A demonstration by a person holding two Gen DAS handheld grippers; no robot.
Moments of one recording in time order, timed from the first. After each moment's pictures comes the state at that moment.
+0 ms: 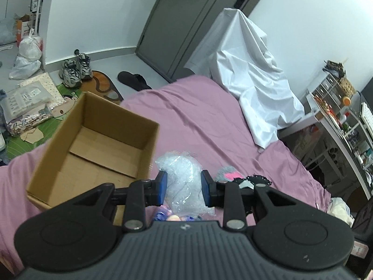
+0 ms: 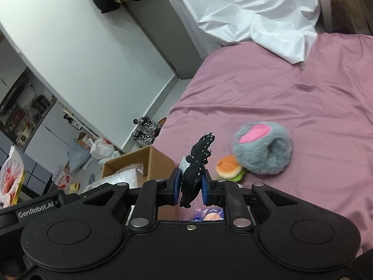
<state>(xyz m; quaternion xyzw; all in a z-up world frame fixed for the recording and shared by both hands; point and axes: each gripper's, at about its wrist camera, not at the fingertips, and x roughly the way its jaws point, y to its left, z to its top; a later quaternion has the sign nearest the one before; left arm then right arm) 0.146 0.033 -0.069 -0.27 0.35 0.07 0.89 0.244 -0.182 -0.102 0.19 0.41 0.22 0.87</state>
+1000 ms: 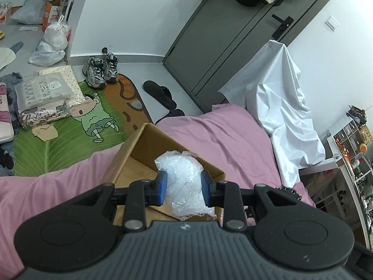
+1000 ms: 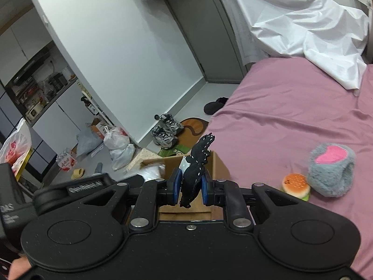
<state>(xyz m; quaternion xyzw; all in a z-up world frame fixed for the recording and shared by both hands) 0.159 0.148 -0.107 -0.34 0.32 0.12 0.88 0.240 -0.077 -0.084 0.13 0.37 0.27 0.88</state>
